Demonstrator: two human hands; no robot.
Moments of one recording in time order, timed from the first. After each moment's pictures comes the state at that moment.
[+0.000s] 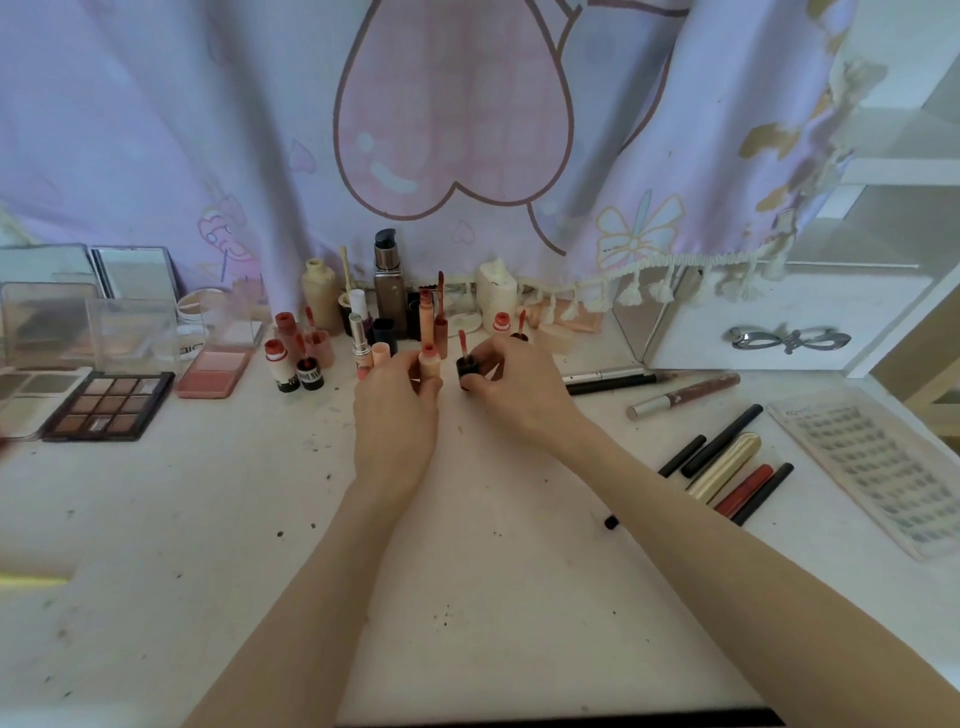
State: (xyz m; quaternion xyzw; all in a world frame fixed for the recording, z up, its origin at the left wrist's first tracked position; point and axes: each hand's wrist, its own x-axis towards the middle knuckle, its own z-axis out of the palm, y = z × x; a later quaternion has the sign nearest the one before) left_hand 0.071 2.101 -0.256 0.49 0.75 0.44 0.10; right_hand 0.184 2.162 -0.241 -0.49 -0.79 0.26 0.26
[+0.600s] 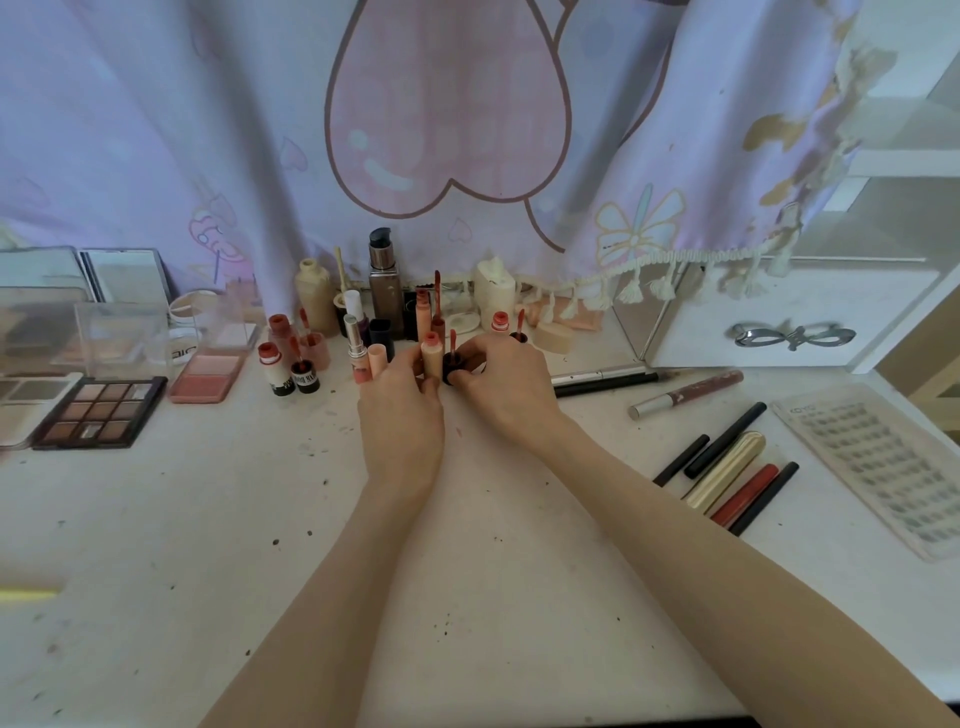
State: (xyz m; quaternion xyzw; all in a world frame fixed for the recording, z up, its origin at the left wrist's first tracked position) left_hand 0.076 2.116 -0.269 0.47 0.76 0.44 0.07; right_hand 0.167 2.170 -0.245 -0.52 -0.80 0.20 0.22
